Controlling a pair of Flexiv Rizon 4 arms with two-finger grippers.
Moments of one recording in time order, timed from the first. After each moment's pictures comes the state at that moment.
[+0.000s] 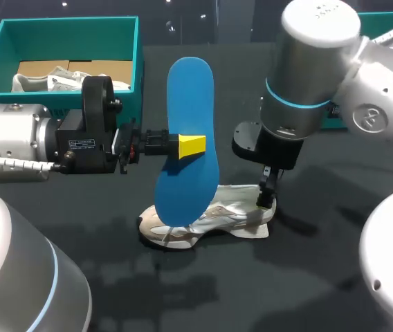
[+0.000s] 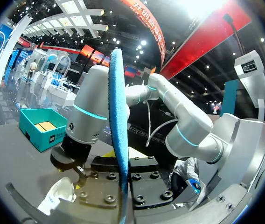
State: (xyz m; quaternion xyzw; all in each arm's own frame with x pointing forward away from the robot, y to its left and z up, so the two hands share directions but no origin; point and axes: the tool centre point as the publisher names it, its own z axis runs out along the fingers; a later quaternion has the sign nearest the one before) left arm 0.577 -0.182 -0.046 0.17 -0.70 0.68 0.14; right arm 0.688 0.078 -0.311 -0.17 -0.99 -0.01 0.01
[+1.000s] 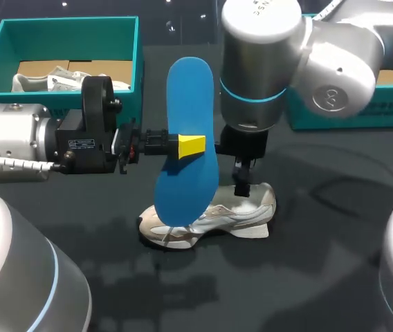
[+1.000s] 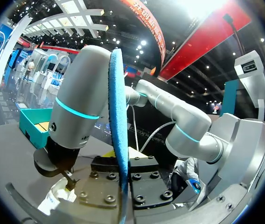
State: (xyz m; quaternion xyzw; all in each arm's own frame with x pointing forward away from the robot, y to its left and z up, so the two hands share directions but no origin) left arm 0.578 -0.182 -0.046 0.17 -0.70 0.68 0.14; right arm 0.717 0.122 -0.301 -0.11 -0.99 0.01 -0.03
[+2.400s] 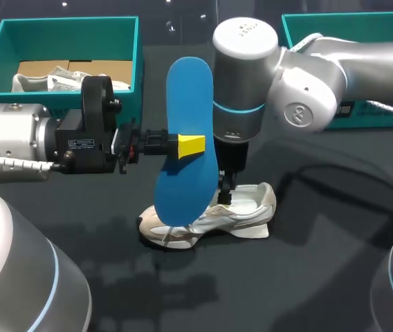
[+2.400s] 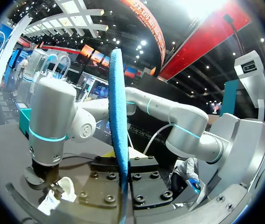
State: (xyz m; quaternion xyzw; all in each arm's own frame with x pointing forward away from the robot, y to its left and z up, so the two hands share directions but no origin) left arm 0.578 -0.182 -0.046 0.17 -0.70 0.68 0.14; right arm 0.730 0.156 -0.386 -0.08 -1.00 -0.02 0.05
